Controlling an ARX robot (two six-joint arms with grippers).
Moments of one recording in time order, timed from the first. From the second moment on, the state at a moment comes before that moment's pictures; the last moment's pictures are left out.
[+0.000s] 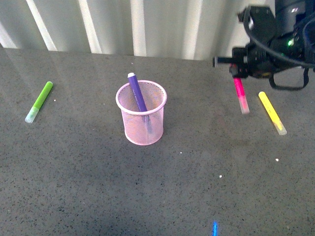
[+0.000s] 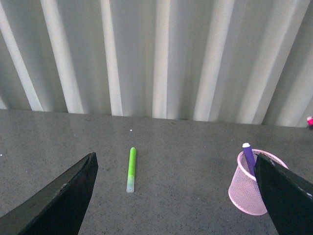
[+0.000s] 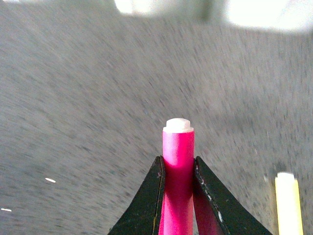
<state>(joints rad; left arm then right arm) 0.00 0.00 0.02 0.00 0.00 0.00 0.21 2.17 1.25 0.33 -0.07 0.07</state>
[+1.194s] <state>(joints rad) 0.00 0.00 0.02 0.00 0.00 0.00 0.55 2.19 1.13 0.90 -0.23 0.03</state>
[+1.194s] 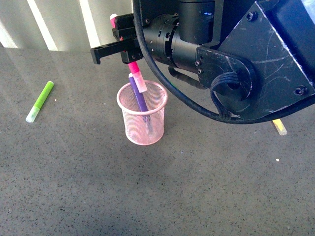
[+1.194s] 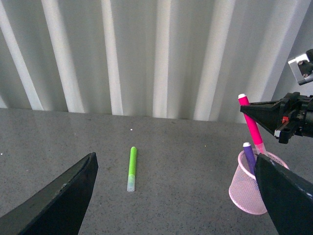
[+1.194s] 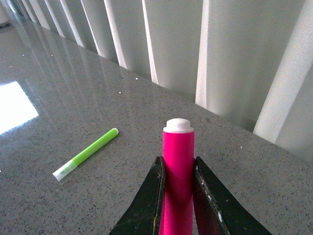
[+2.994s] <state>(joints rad) 0.00 0.00 0.02 0.00 0.00 0.00 0.17 1.32 0.33 0.97 0.16 0.00</state>
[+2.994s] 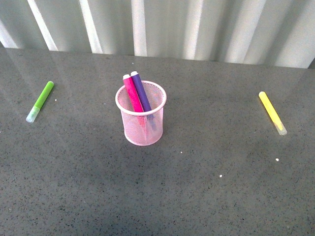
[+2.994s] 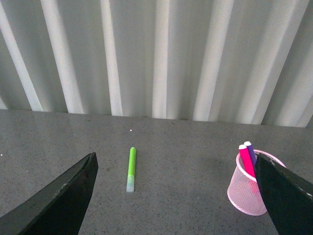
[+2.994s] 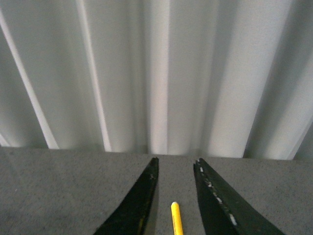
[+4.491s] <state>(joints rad) 0.00 0.00 0.02 0.00 0.00 0.00 0.00 0.35 0.02 0.35 0.00 0.00</state>
